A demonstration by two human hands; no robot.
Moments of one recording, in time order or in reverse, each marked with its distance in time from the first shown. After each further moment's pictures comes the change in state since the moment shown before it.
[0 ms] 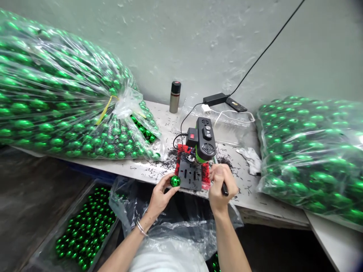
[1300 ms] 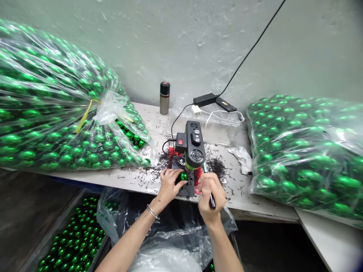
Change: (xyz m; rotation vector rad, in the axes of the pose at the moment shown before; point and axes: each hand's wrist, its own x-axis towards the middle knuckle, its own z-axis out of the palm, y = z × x) left_hand 0.056 -0.012 0.046 0.808 -0.163 0.511; right_hand -0.008 0.005 -0.007 -0.051 -0.113 -0.086
